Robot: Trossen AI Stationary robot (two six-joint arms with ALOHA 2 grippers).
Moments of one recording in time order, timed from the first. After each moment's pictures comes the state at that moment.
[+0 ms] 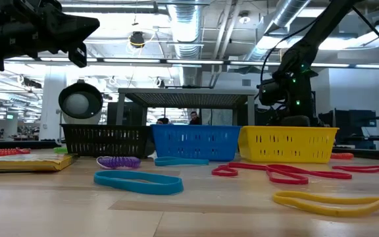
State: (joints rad) left arm 0.11 0.49 0.01 0.72 0.16 -0.16; right arm -0.81 1.72 0.92 -0.81 0.05 -0.08
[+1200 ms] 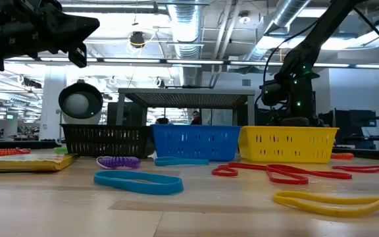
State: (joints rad) left arm 0.11 0.49 0.01 0.72 0.16 -0.17; right arm -0.83 1.72 0.92 -0.80 0.06 -0.08
